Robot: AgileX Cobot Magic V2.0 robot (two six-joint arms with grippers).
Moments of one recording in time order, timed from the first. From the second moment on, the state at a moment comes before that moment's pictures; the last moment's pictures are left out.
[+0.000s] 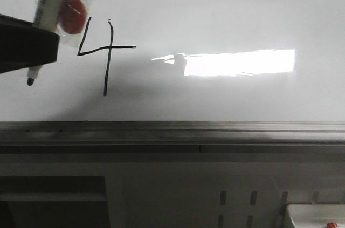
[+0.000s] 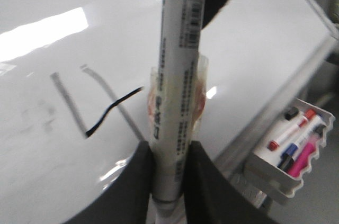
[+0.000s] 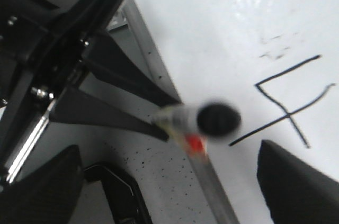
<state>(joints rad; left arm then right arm) -0.54 0.94 -0.24 0.62 -0.50 -0.49 0.91 1.42 -1.30 0.20 0.73 -0.30</state>
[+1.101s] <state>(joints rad) -0.54 1.03 -0.40 0.03 -0.02 -0.51 0.83 1.29 -1.30 0.19 0.74 -0.26</state>
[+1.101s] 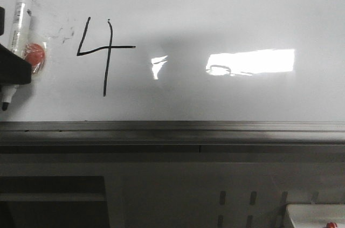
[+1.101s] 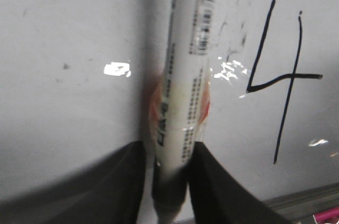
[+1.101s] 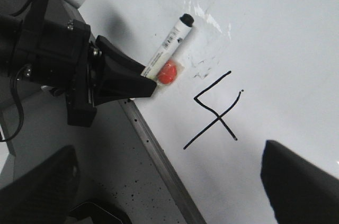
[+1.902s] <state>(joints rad) -0.54 0.38 -0.38 0.27 0.03 -0.51 0.83 0.91 -0.90 0.15 0.46 -0.25</state>
